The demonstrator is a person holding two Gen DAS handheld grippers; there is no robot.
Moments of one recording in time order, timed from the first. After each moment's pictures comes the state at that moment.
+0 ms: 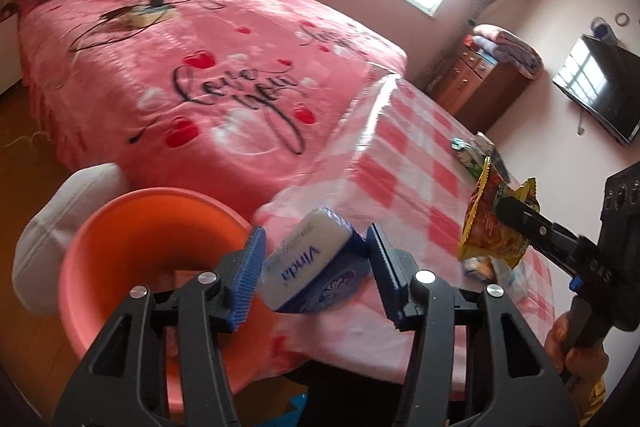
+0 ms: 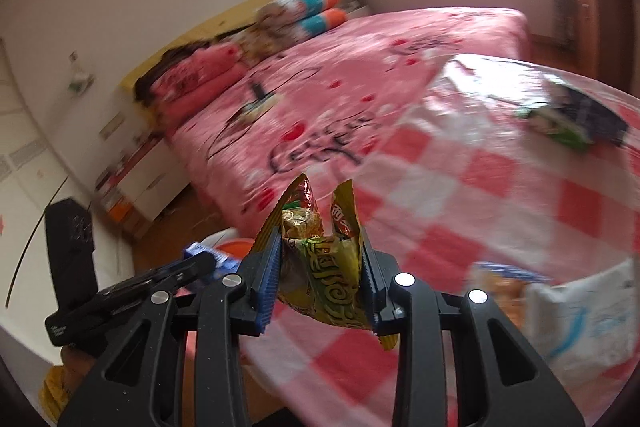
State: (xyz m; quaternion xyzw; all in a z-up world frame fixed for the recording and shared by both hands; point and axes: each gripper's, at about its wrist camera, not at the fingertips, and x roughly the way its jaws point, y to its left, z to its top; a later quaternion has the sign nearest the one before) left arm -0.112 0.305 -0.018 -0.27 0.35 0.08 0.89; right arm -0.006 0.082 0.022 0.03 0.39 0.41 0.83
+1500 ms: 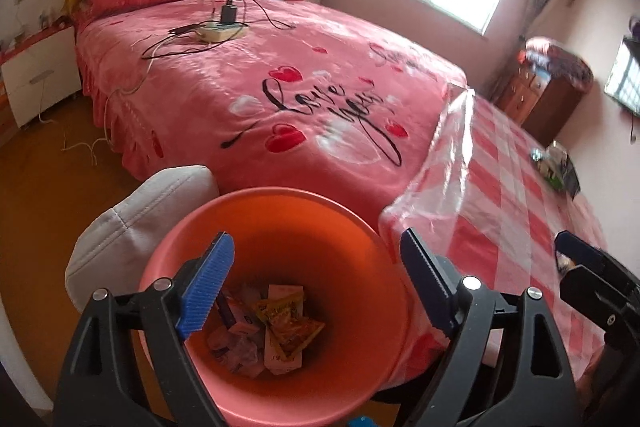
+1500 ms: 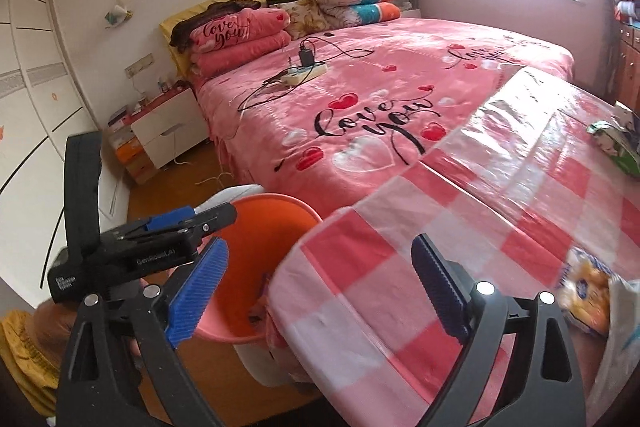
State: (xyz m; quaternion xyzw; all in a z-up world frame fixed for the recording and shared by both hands) left arm -0.141 0.340 -0.057 -0.21 0.35 0.20 0.89; right arm -0.063 0.139 -0.018 -0.06 0.35 0.45 0.82
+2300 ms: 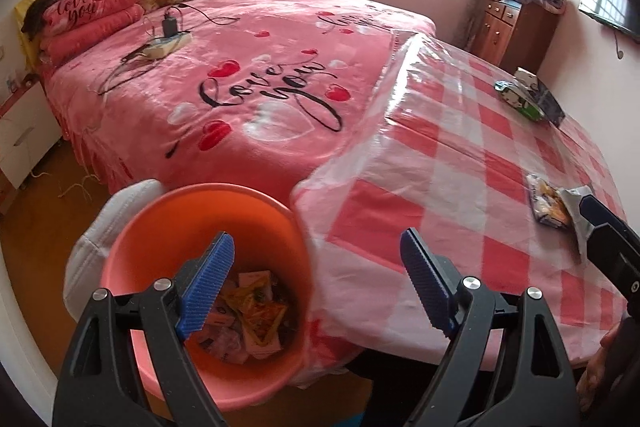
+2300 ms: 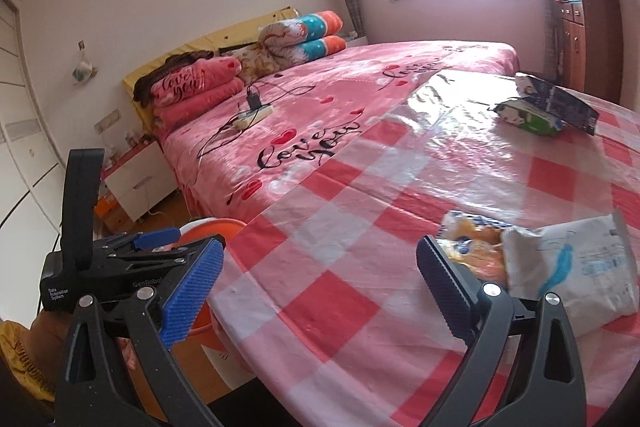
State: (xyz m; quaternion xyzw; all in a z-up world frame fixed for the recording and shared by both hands) left arm -0.100 0.254 -0.041 -0.12 0.40 0.15 0.90; right arm -0.052 0.032 -0.017 0.02 0.31 0.39 0.87
